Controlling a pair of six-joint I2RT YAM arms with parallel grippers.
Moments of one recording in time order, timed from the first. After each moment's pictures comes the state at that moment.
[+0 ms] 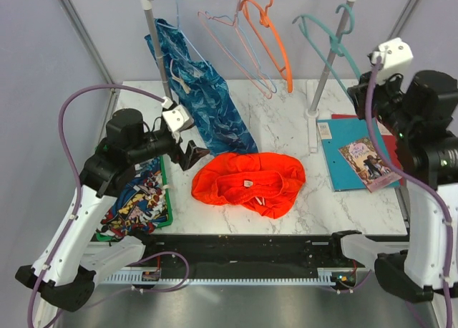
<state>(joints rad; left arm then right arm) -0.47 0.95 1.27 -0.62 0.49 0.31 0.11 1.14 1.89 -0.95 -0.13 -0.20</state>
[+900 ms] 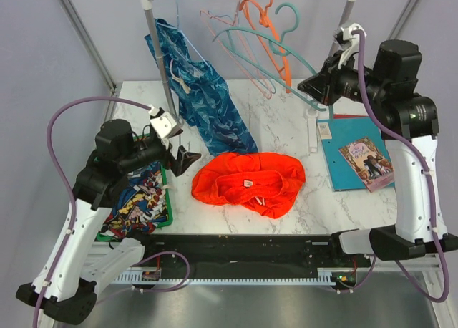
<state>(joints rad) -0.39 0.84 1.19 -0.62 0.50 0.28 0.14 1.34 1.96 -0.89 -0.64 -0.02</state>
